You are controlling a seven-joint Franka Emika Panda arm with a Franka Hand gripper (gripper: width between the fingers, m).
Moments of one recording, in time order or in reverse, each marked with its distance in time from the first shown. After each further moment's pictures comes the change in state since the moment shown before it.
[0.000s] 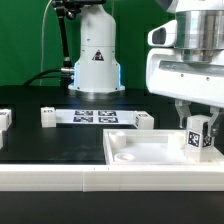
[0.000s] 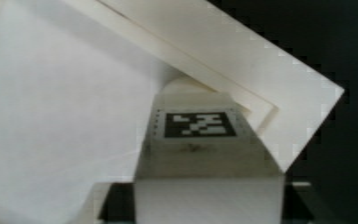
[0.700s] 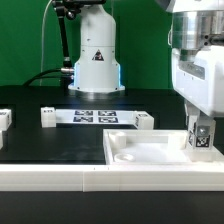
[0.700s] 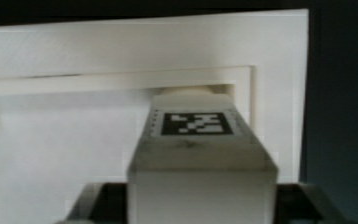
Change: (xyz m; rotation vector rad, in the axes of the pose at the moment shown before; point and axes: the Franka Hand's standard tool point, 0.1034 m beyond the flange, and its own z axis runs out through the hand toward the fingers) arm 0.001 0.001 0.000 -0.005 -0.015 0.394
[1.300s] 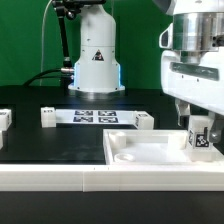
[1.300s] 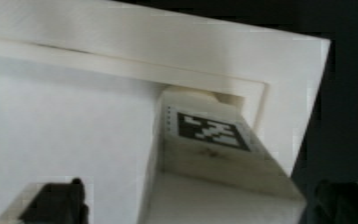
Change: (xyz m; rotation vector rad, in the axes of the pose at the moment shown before) arm -0.003 0.001 0.004 0.022 0.006 -0.346
